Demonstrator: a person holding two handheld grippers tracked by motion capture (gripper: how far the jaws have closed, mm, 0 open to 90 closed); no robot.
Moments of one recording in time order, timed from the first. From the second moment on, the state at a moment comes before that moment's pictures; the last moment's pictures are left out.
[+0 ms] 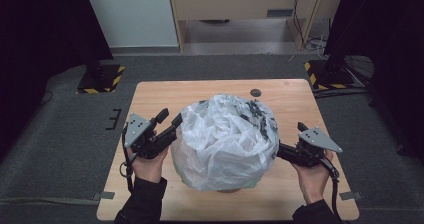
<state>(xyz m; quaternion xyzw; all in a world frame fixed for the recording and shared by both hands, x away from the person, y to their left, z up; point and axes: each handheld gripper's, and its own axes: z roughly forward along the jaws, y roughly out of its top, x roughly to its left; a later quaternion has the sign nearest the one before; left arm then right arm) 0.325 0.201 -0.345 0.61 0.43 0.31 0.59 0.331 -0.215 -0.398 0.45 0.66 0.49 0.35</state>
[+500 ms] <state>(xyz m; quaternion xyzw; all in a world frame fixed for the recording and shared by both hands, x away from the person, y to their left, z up) 0.327 0.232 -0.356 0.61 0.46 0.31 0.56 0.333 -0.247 -0.331 0.41 0.60 0.58 0.35</state>
